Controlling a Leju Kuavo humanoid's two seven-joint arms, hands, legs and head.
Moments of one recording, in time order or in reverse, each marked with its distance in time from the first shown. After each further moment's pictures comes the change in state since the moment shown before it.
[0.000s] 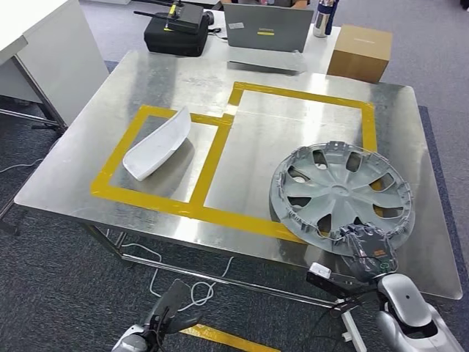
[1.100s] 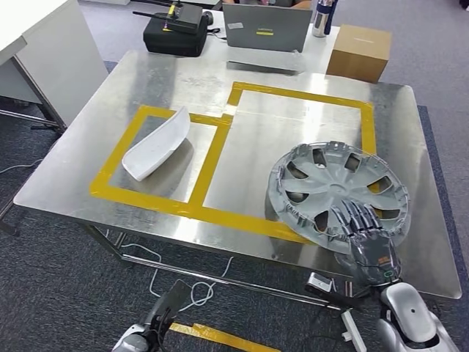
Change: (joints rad) left arm -0.001 0.000 -0.026 0.000 -0.004 0.048 0.011; right arm 0.056 0.019 -0.021 -0.084 0.014 -0.233 -0.083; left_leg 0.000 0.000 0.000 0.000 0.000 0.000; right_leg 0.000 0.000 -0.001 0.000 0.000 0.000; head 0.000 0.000
